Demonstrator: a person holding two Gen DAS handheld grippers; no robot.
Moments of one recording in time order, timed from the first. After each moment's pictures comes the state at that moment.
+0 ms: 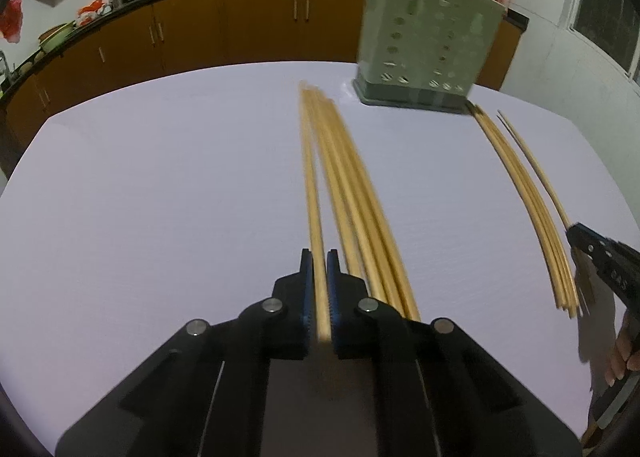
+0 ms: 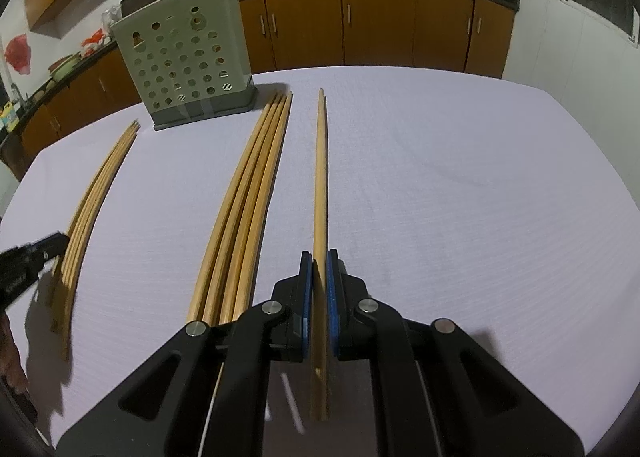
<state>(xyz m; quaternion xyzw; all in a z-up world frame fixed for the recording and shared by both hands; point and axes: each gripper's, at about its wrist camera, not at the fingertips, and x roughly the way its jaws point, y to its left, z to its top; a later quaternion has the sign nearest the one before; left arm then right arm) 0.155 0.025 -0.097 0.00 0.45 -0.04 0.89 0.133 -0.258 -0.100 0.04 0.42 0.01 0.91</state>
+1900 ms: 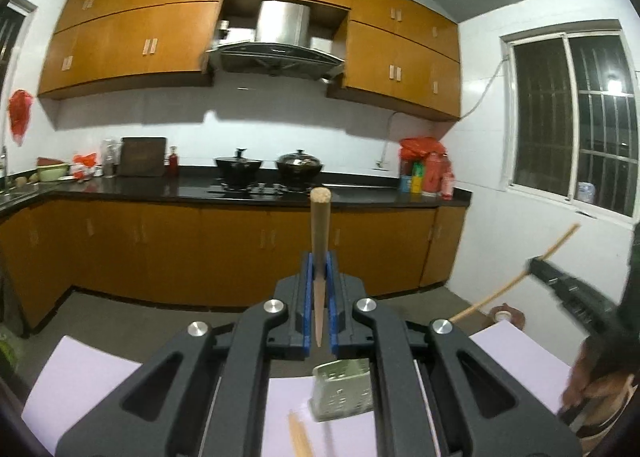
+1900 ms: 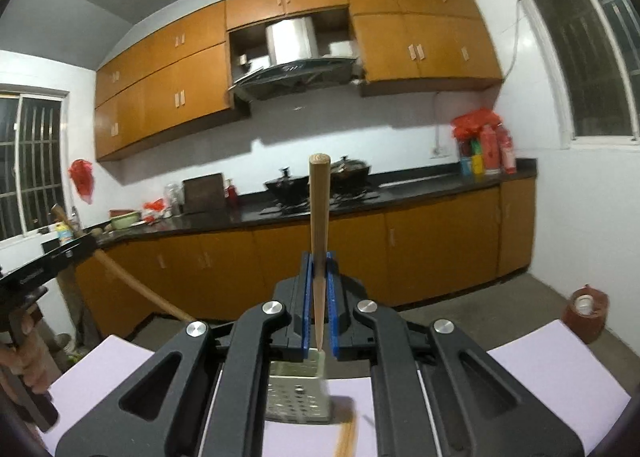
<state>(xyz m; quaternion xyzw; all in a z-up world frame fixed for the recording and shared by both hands) 0.172 0.009 0.205 -0.02 0.10 -0.12 0.99 0.146 -0.256 0.154 0.08 0.07 0.08 0.99</state>
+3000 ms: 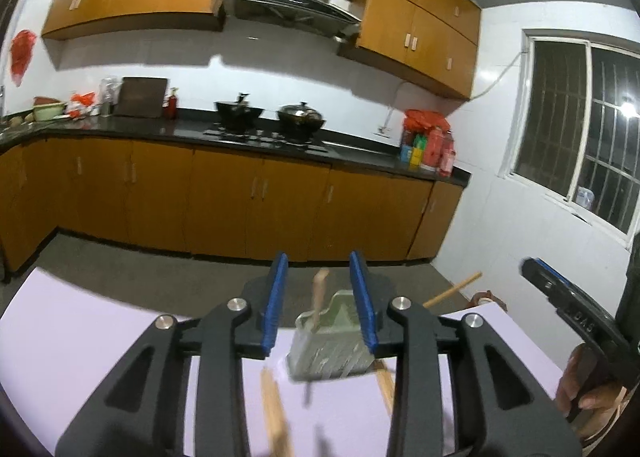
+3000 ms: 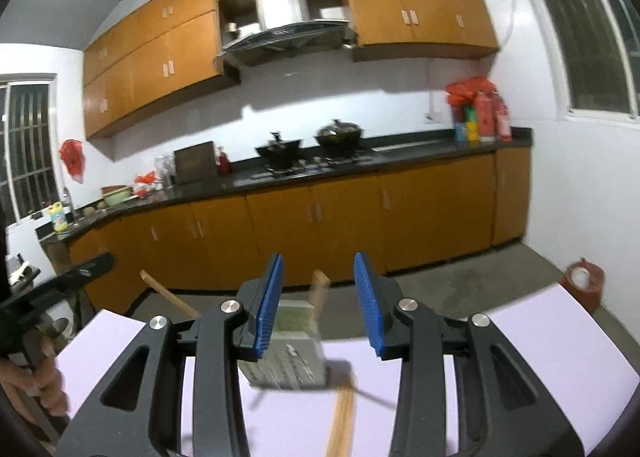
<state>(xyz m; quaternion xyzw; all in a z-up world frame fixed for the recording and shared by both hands) 0.178 0.029 0.119 -0.09 0.18 -0.11 0.97 0.138 -0.258 0.111 0.08 0.14 0.05 0.99</state>
